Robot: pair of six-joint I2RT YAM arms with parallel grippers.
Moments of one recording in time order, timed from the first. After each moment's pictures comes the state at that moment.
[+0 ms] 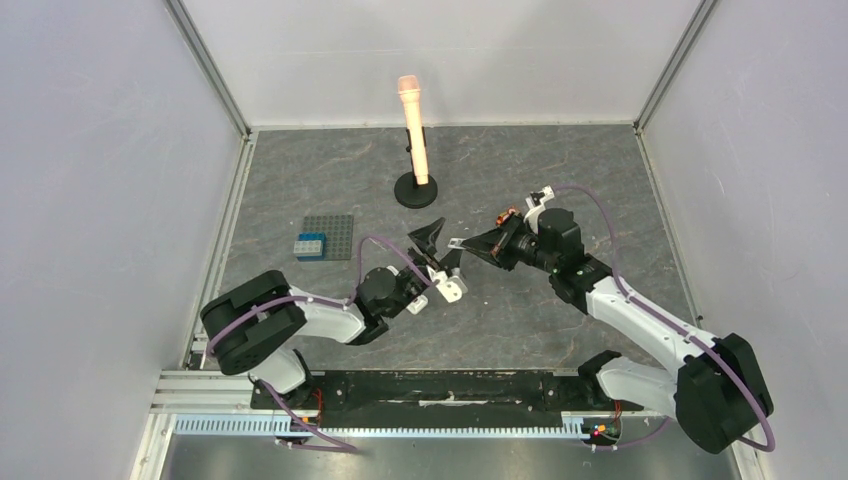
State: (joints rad) left arm -1.00 1.55 0.45 1.29 -0.11 0.90; right arm 0.50 1.11 0.62 0.13 -0.36 1.23
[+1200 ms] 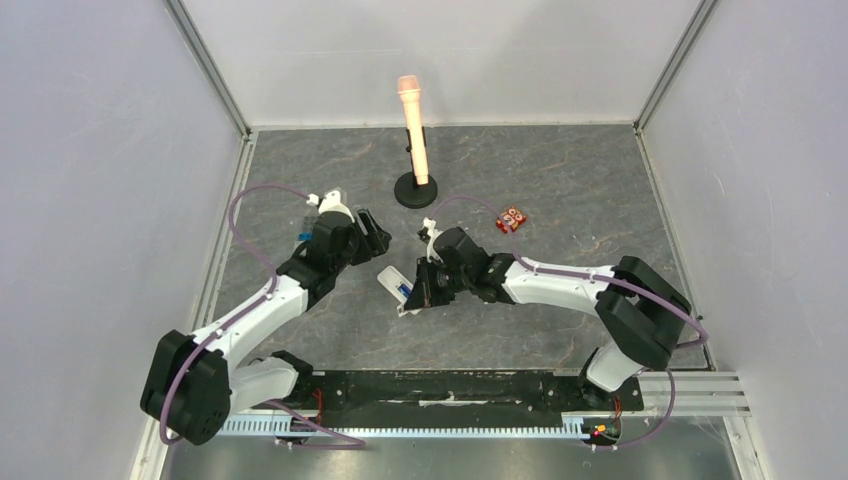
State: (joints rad) left arm -0.48 1.11 0.62 -0.04 -0.15 -0.68; right arm 0.93 1.59 0.90 -0.01 -0.31 0.80
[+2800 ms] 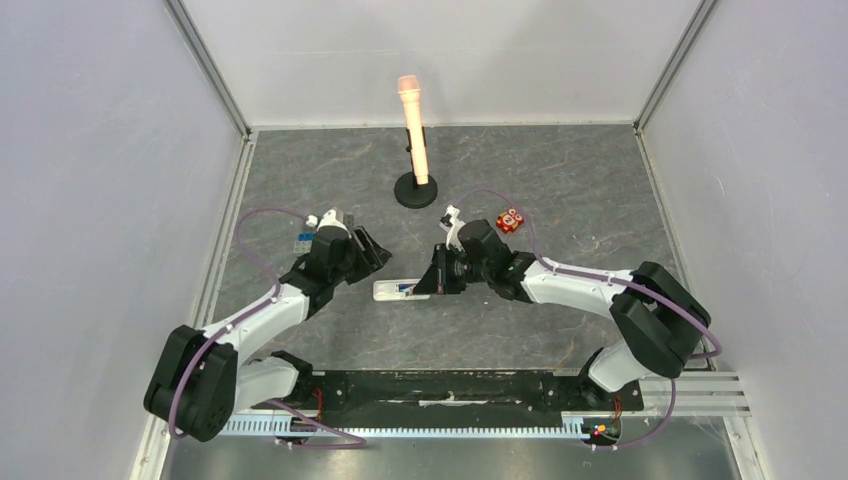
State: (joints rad) left arm -0.42 1.17 0.49 0.04 0.00 -0.83; right arm 0.83 1.52 0.81 0.07 -0.36 0.82
